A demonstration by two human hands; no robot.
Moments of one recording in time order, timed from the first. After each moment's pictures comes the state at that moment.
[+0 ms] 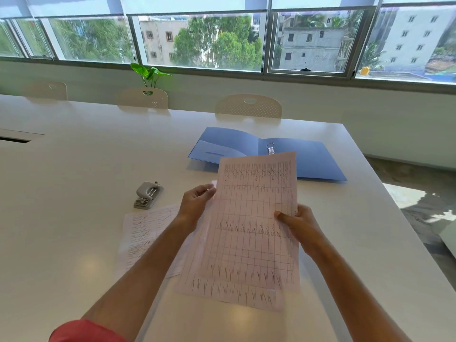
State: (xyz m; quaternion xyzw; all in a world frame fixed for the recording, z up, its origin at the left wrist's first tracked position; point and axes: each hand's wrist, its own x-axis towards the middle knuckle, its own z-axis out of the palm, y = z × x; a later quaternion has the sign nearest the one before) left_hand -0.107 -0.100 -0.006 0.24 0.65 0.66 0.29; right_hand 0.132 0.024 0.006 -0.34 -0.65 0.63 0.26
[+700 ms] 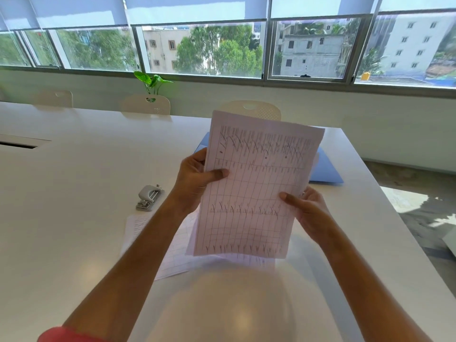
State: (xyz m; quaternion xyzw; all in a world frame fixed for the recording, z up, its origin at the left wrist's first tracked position) left_hand -0.067 -0.124 0.102 0.43 0.49 0.71 0.25; right_hand 0.142 0.040 0.039 -0.13 -0.57 0.74 0.34
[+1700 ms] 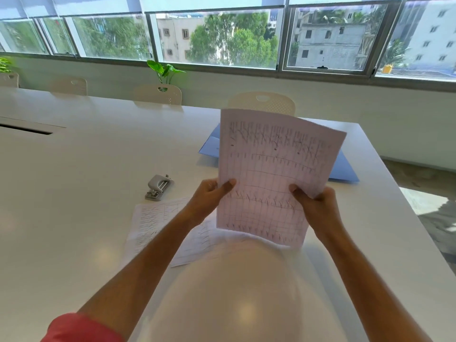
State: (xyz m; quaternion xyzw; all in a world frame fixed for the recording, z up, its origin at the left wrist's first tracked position) left_hand -0.077 -0.120 0.033 0.41 0.62 0.60 0.29; right_hand 0.129 0.023 0.043 -0.24 -0.70 0.52 0.43
